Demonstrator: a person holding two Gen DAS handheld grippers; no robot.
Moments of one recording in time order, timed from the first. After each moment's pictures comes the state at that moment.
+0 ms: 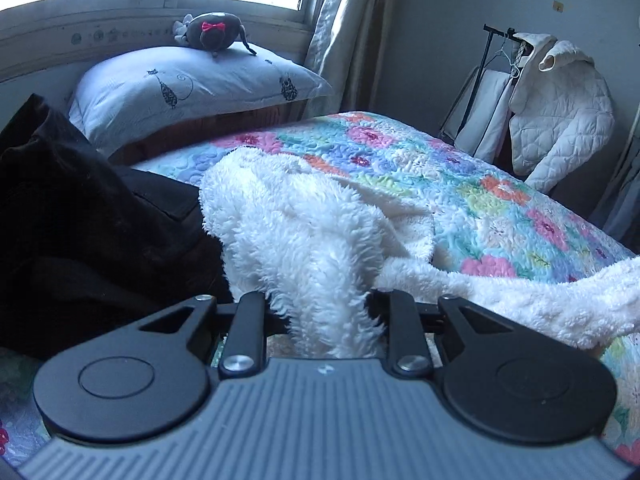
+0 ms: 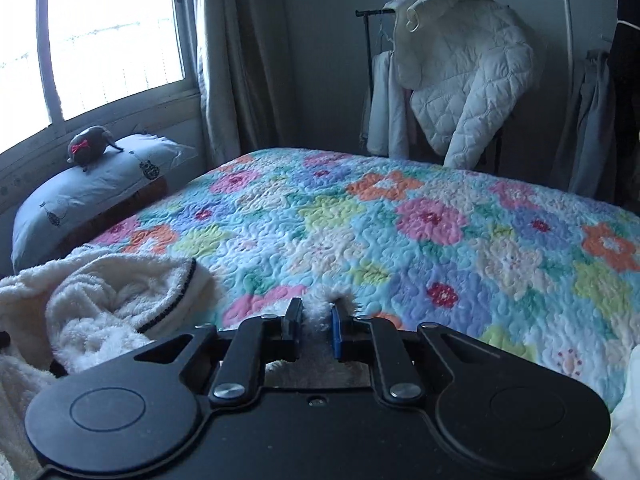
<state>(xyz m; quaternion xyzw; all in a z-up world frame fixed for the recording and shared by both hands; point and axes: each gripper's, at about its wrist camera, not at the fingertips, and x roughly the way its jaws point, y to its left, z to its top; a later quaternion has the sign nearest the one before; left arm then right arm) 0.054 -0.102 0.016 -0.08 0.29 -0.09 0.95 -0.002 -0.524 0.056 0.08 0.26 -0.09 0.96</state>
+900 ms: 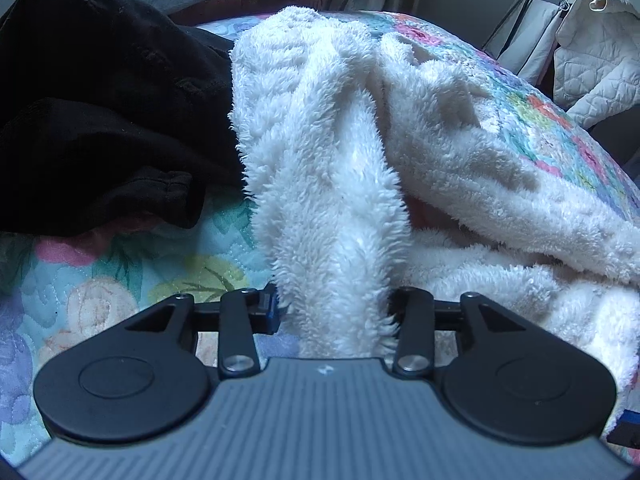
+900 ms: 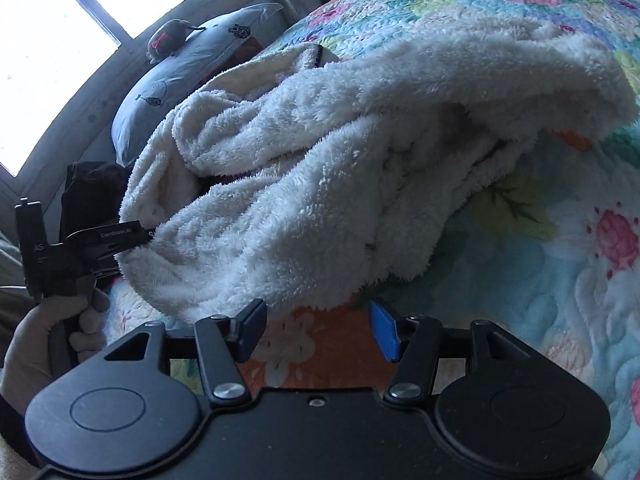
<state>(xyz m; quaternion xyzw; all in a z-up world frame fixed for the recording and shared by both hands) 0.049 -0.070 -0.075 -0.10 0.43 -0.06 0.90 -0.097 -0.401 -0.083 0.22 0.43 0.10 0.87</state>
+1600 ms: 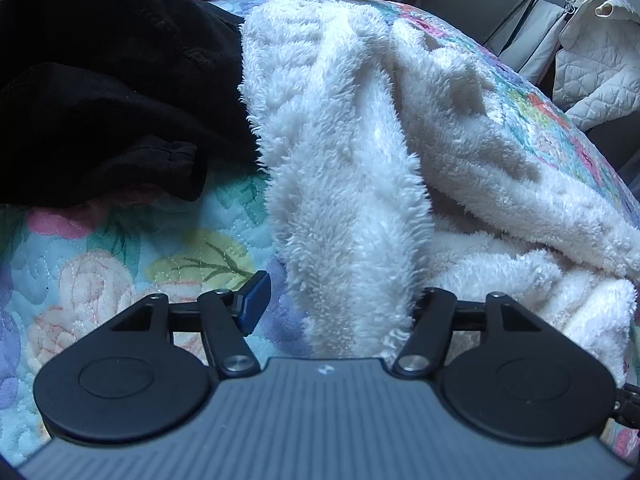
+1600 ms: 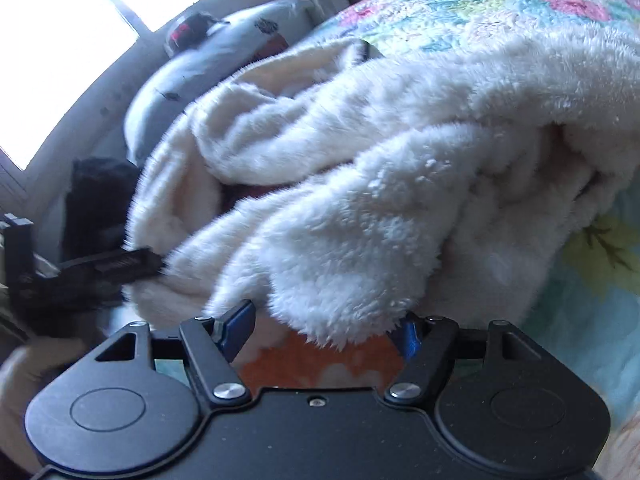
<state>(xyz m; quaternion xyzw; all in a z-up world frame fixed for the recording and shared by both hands) 0.049 -0.058 -0.089 -0.13 0.45 -0.07 0.88 -0.052 -0.360 -0.089 0.25 0.42 0.13 0.87</state>
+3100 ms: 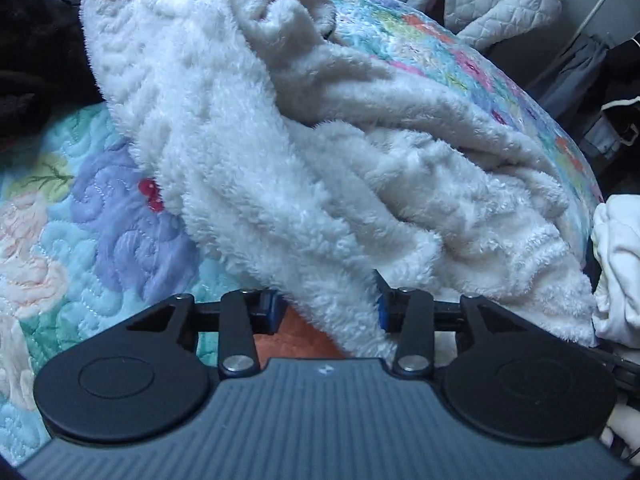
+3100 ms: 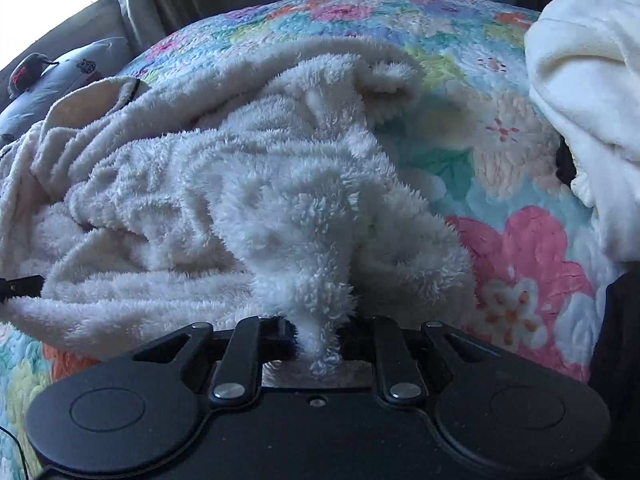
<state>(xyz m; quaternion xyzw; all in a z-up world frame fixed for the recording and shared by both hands) -0.018 -0.158 -0.069 -0.10 0.47 -0.20 0.85 -0.169 -0.477 -0.085 0.16 0.44 -0.14 0.87</state>
